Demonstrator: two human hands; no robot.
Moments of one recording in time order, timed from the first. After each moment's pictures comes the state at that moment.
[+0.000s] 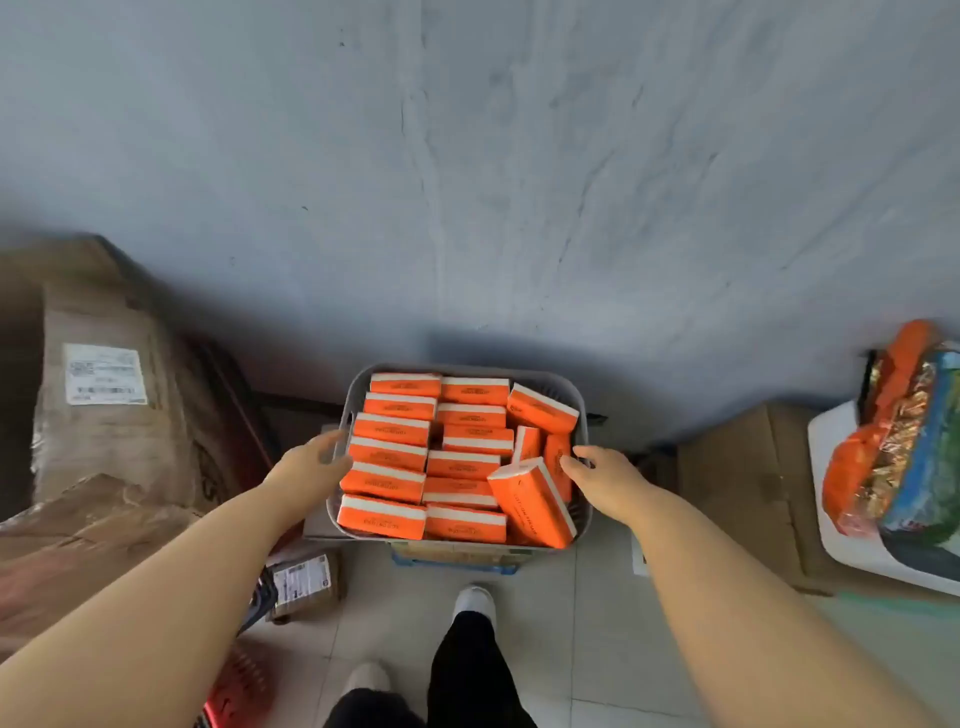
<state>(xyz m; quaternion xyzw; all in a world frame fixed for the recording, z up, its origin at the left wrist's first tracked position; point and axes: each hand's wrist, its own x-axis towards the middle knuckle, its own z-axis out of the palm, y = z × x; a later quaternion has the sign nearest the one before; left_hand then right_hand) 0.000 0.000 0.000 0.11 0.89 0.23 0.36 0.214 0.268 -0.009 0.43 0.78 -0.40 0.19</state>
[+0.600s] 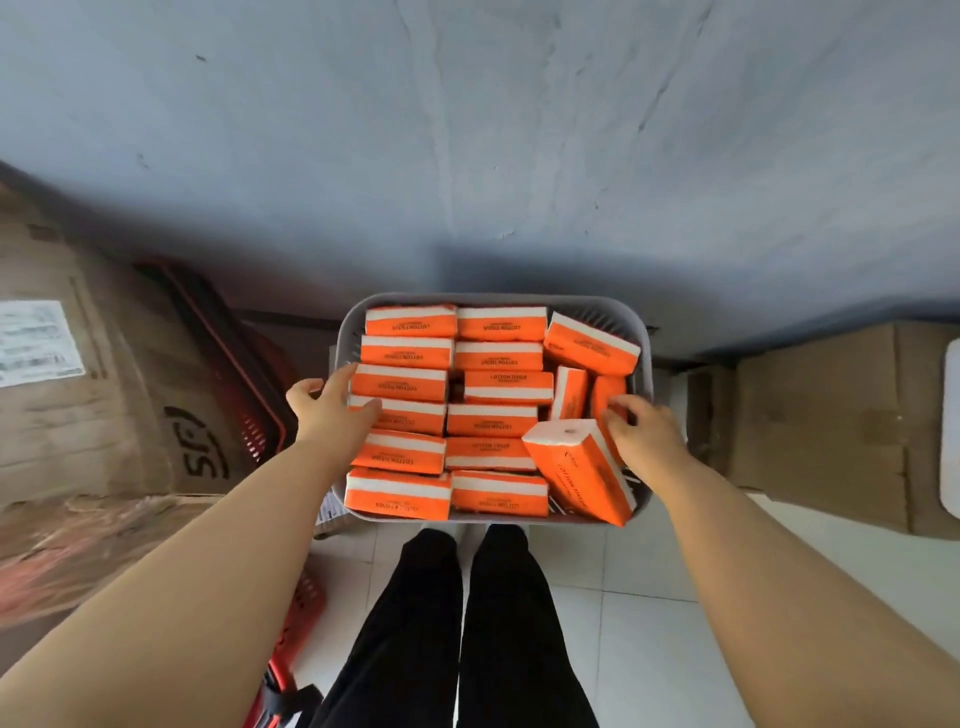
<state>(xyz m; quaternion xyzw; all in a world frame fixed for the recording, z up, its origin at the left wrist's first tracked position) -0.032 0.041 -0.090 0.00 0.91 0.25 0.34 0.199 0.282 -0.121 0.55 0.70 -0.42 0.16</state>
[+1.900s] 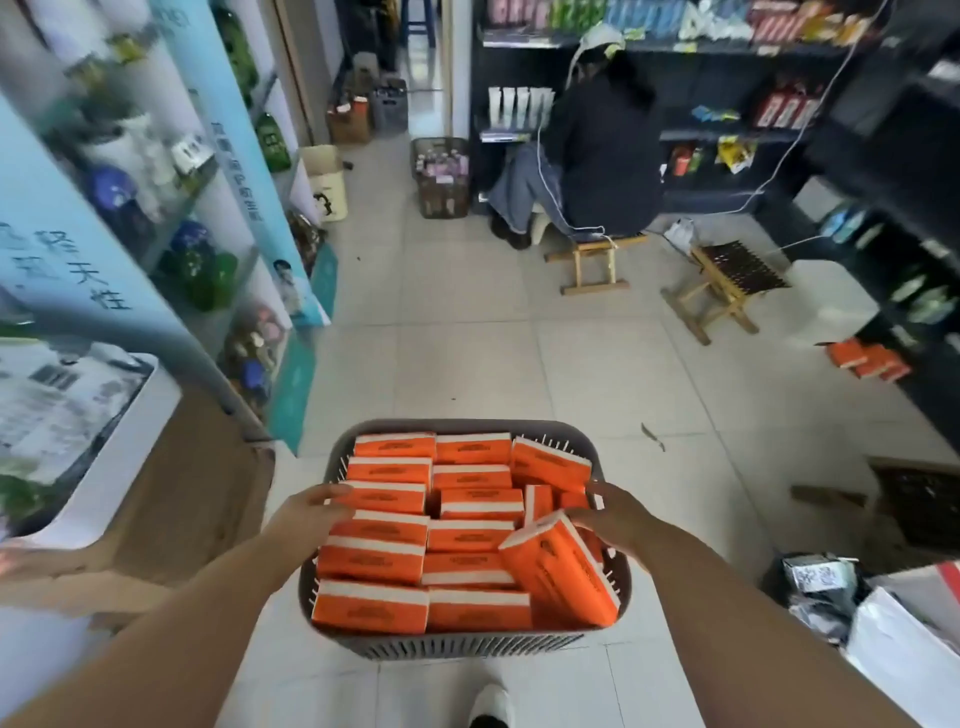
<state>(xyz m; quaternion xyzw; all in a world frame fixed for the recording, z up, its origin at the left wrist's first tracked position) 0.635 0.168 0.076 0.62 0.53 -0.04 0.58 0.865 -0.102 0.084 0.84 0.12 -0.44 -0.30</state>
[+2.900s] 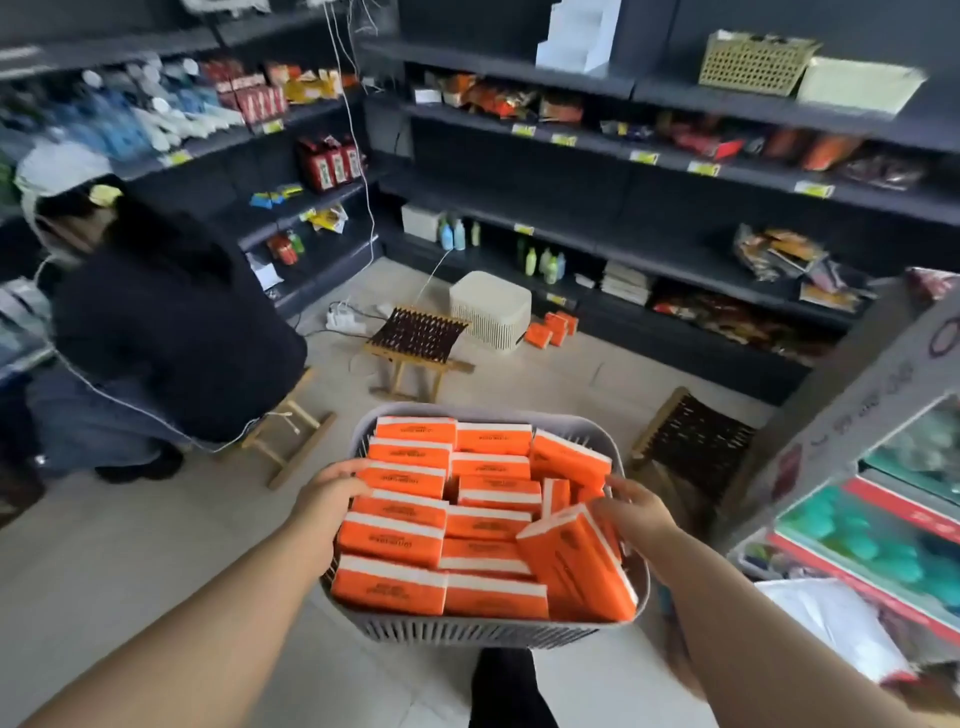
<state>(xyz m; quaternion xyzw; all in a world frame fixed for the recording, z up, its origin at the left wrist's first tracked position) 1.455 0.092 0.086 0.72 0.21 -0.18 0.64 1.355 -0.241 0.074 0.72 -0.38 -0.10 -0.57</state>
